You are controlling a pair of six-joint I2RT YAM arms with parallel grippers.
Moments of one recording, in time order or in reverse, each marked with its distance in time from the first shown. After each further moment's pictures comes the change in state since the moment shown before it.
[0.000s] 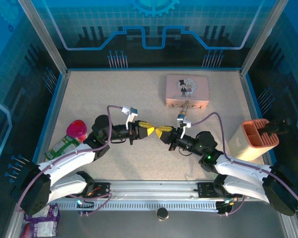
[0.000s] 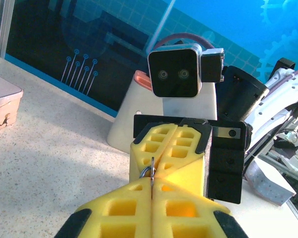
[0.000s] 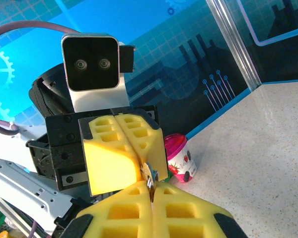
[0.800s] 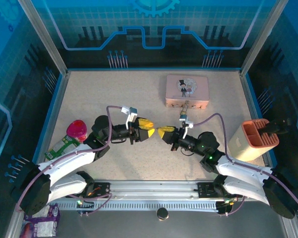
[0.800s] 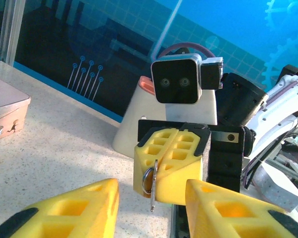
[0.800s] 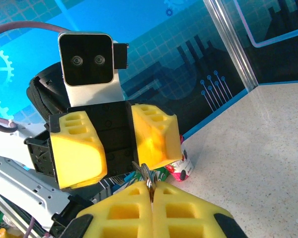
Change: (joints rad) left arm -0.003 0.000 -0.002 0.024 -0.031 0.005; right arm -0.038 -0.023 -0.022 0.006 -0.036 0.000
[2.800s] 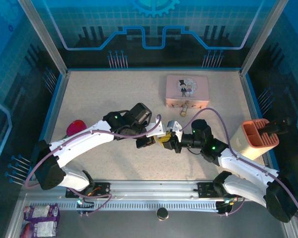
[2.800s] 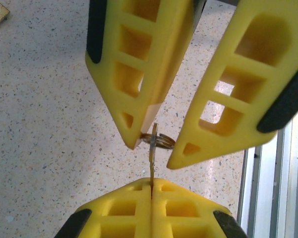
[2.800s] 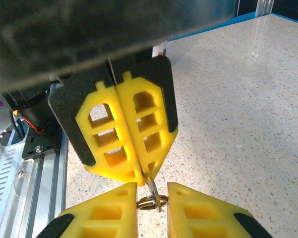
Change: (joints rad) left arm -0.235 0.324 0.690 -1.467 -0.435 0.904; right arm -0.119 -0.012 0.184 -0.739 -0.263 -0.679
